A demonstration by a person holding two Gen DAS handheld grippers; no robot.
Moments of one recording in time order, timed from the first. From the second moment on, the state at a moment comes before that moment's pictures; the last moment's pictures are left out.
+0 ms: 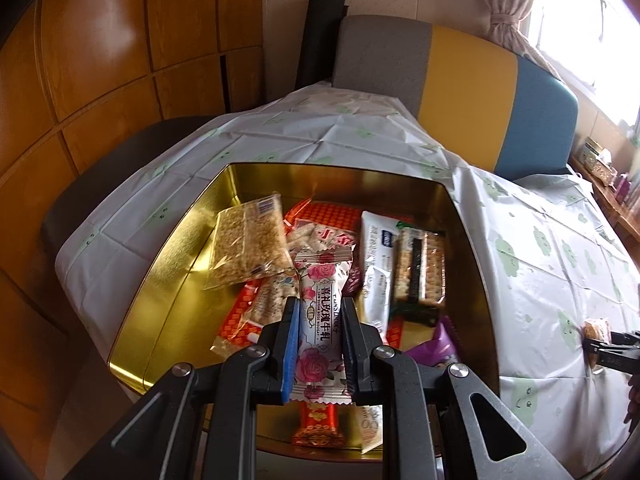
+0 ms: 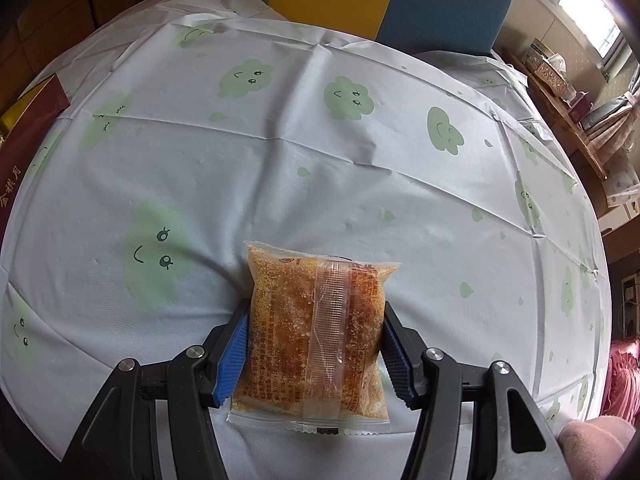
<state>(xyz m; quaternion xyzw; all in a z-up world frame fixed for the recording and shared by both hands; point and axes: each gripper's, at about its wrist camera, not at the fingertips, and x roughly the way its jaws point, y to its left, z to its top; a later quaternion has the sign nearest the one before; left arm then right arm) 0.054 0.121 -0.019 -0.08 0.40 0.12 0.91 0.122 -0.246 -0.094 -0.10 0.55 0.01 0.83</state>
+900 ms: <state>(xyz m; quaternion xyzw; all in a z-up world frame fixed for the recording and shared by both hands) 0.062 0.179 -0.056 -0.17 0.45 0.11 0.87 0.121 -0.246 -0.094 -0.10 0.54 0.01 0.83</state>
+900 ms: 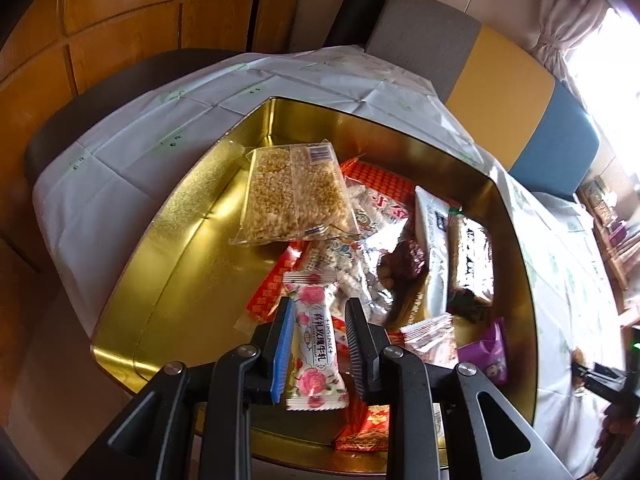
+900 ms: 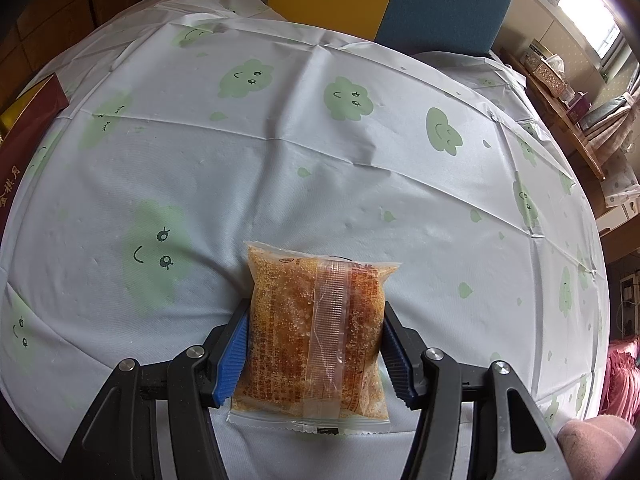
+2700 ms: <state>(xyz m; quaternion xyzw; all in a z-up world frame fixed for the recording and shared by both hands) 0.035 0.191 -0.022 -0.13 0.39 0.18 0.89 0.113 0.024 -0.007 -0.12 0.44 0.31 0.83</state>
